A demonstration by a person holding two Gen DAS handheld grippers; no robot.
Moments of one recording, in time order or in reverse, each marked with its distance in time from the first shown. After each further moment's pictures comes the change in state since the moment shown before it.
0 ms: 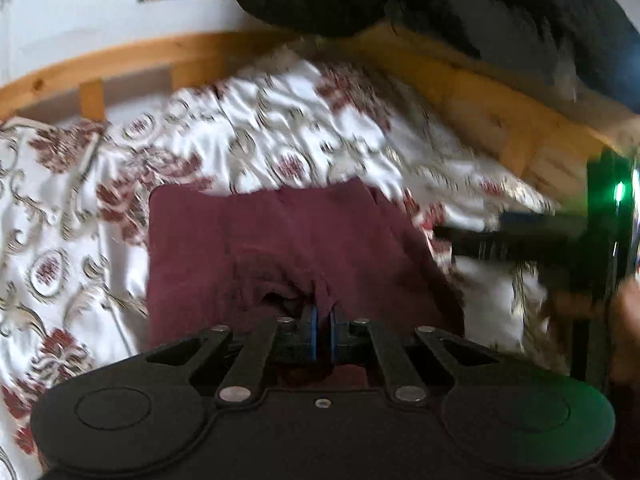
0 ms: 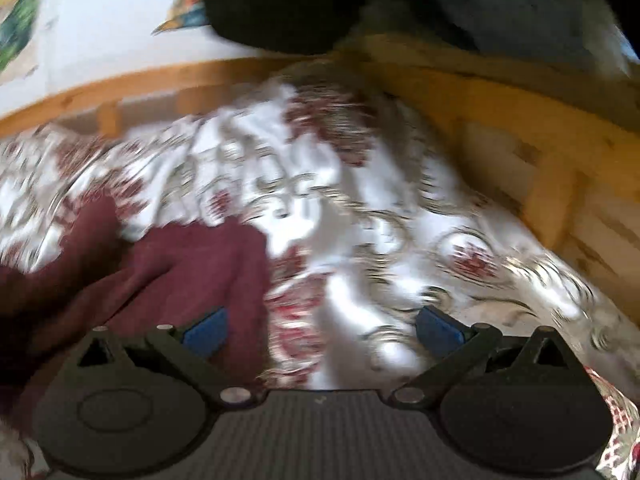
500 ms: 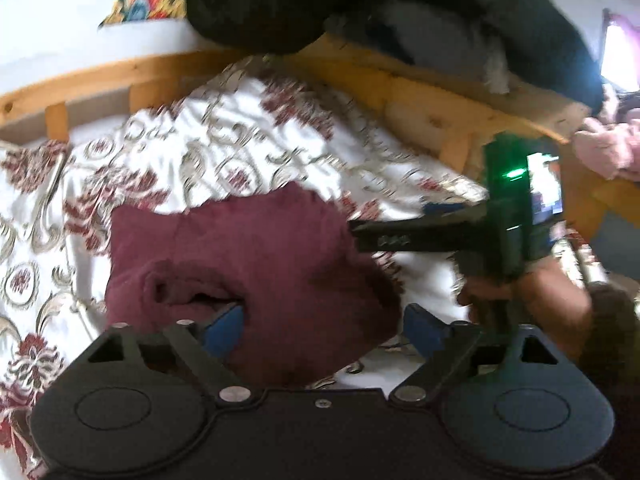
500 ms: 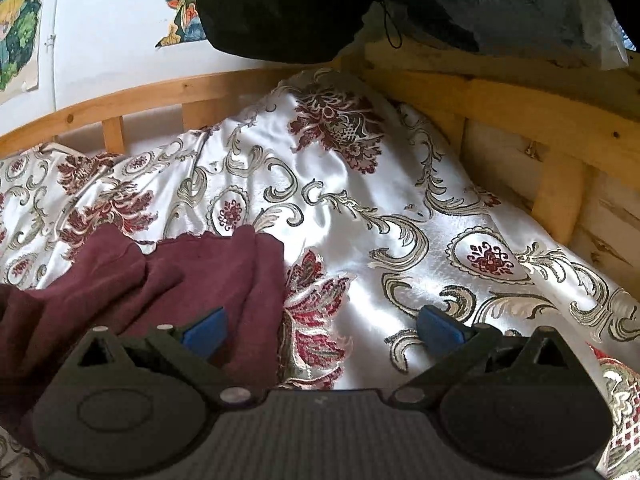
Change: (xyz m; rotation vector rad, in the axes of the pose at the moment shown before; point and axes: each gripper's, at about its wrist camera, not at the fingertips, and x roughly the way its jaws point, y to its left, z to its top) left arm -0.033 -0.022 -0.020 0.074 -0.092 -0.120; right arm 0.005 0.021 -0.006 -0.032 -0.029 0.012
